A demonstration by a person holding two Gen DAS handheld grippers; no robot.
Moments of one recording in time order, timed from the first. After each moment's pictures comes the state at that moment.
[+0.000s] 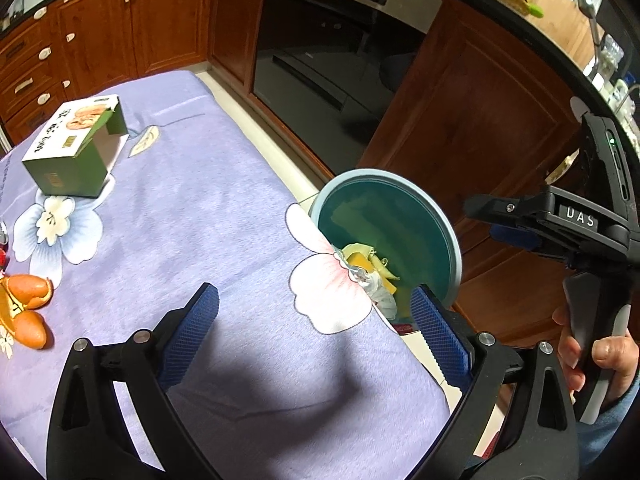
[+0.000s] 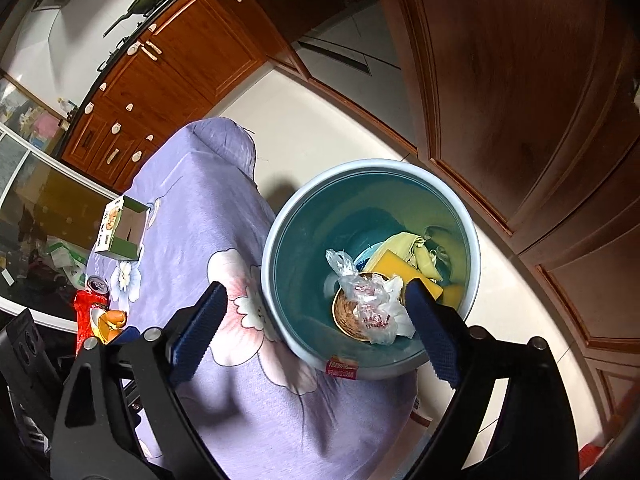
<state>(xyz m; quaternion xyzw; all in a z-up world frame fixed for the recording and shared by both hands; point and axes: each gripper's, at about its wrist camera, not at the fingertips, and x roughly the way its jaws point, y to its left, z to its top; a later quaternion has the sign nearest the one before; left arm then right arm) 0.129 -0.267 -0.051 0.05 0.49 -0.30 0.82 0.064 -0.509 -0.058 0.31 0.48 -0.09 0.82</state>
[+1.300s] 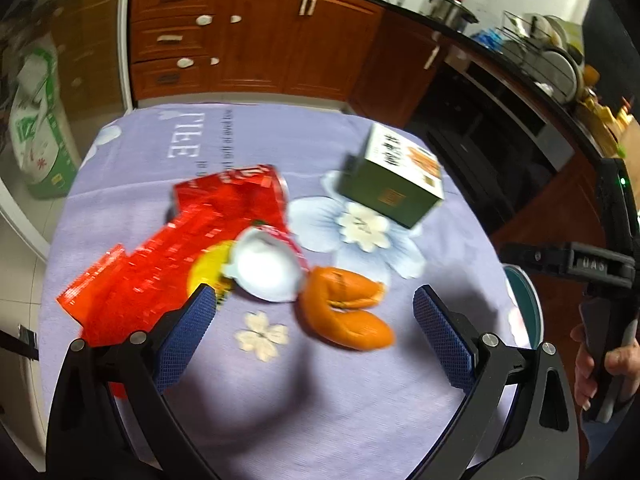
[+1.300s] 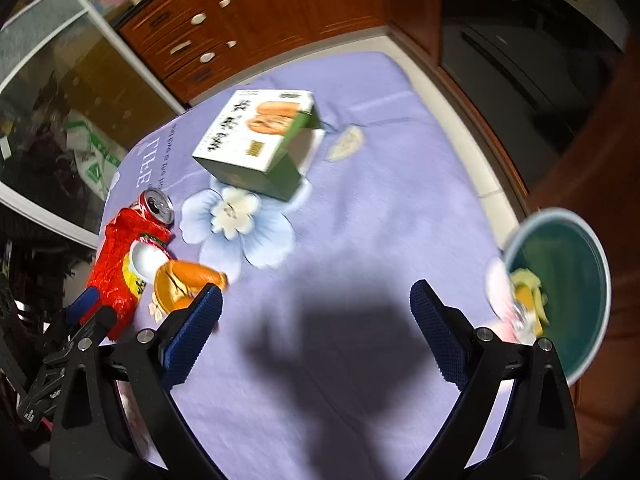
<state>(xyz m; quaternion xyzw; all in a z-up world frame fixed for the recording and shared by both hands) 0.192 0.035 -0.025 -0.07 0.45 -0.13 0.88 0.212 -0.254 -0.029 0.15 0.54 0.04 0.83</state>
